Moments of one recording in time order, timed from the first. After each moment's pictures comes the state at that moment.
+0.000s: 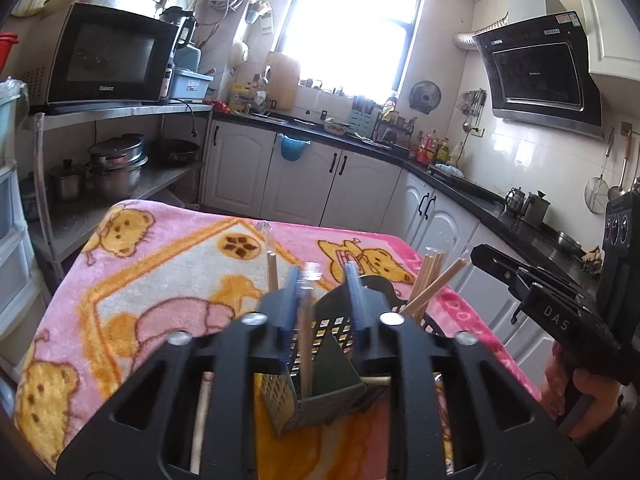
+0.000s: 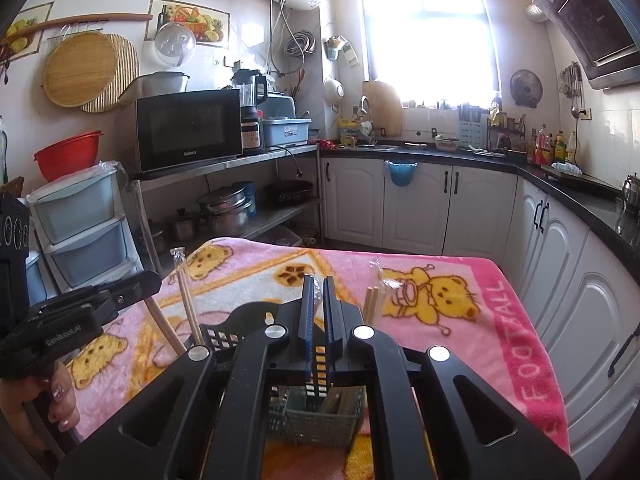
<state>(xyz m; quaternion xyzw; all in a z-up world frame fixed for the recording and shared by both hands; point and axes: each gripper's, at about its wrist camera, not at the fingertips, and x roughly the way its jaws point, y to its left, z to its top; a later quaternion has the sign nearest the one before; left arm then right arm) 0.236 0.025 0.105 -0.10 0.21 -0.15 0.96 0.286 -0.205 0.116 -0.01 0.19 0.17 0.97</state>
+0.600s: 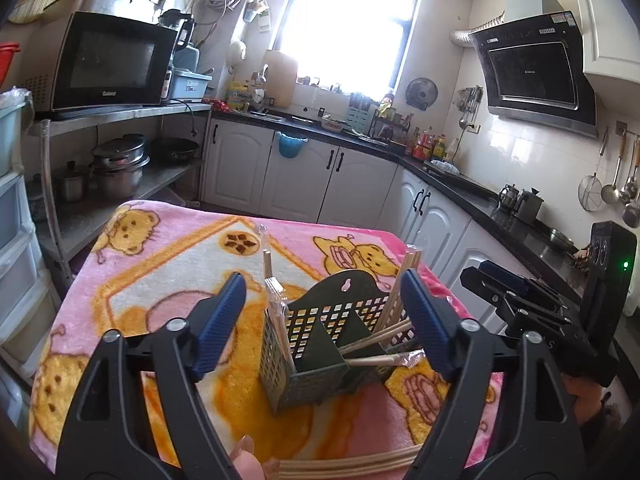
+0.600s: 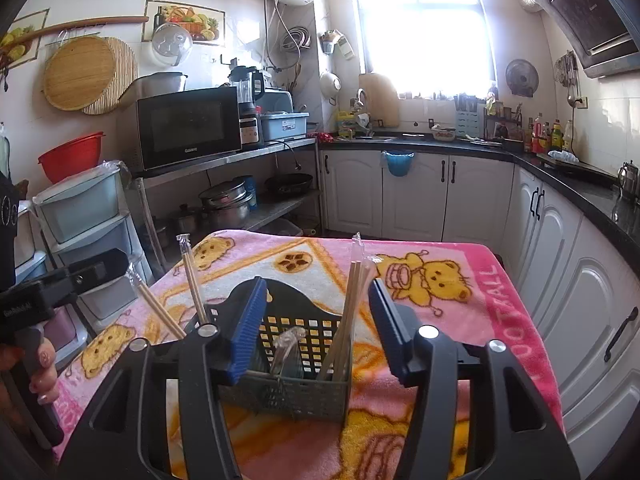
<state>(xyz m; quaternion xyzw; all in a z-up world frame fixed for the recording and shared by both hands) 0.208 0.029 0.127 -0.10 0.22 -0.15 0.96 0.263 -0.227 0.118 0.00 0.20 0.17 0.97</state>
